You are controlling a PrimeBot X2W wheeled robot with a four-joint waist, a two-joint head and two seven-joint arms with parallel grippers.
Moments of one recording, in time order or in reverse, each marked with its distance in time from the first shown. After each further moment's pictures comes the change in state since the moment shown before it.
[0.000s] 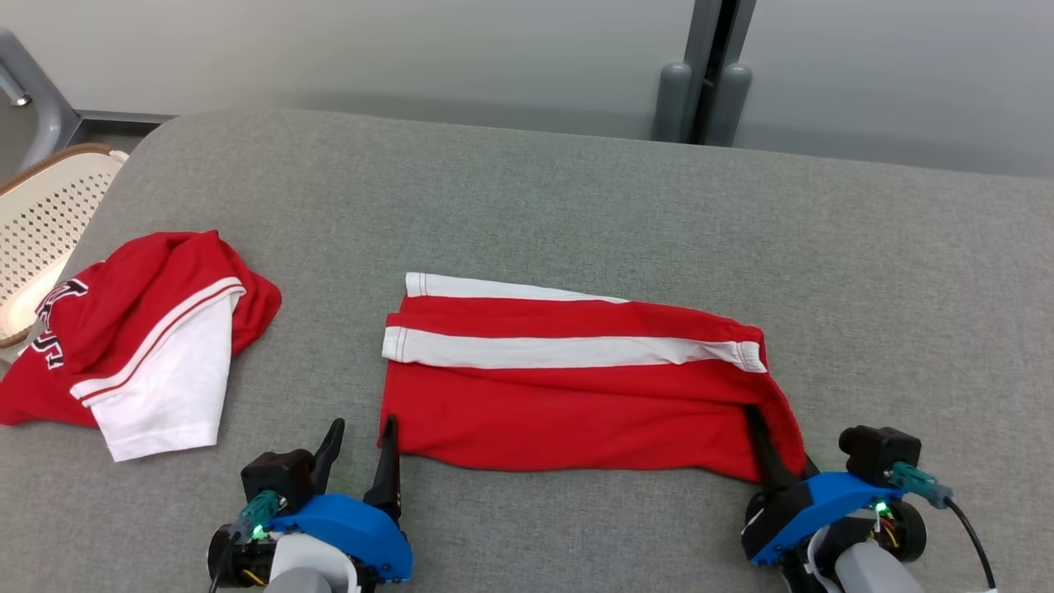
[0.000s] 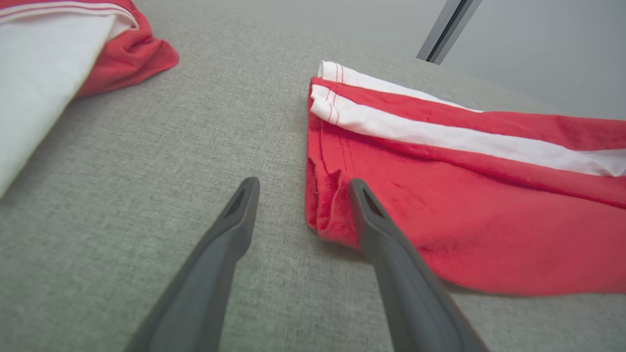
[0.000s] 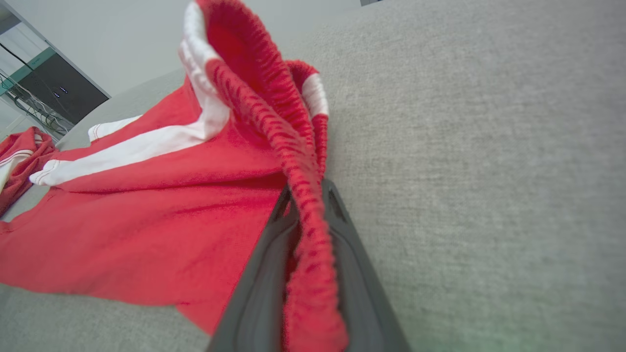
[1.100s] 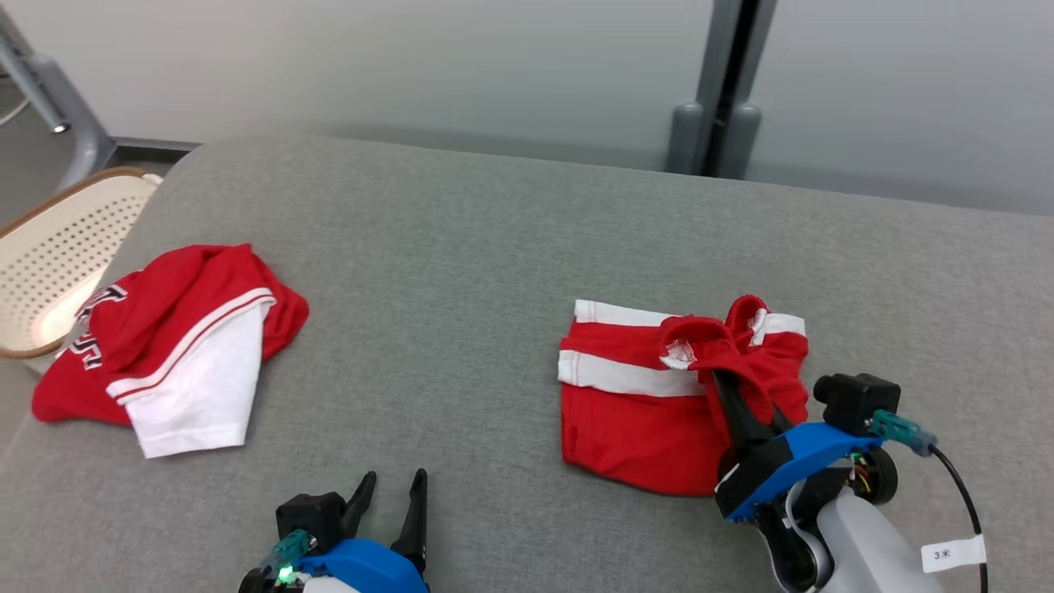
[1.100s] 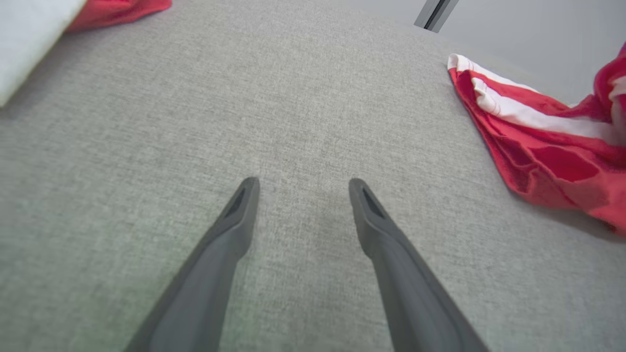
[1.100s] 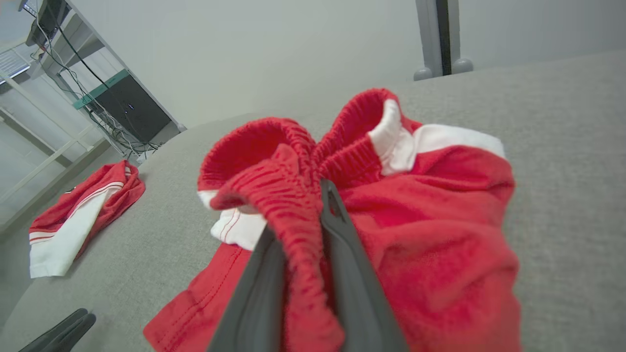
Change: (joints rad) left arm 0.042 -0.010 -0.078 0.072 -0.042 -0.021 0.000; right arm -0.037 -0.002 0.063 -0.150 0.062 -0.001 0.090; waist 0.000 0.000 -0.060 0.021
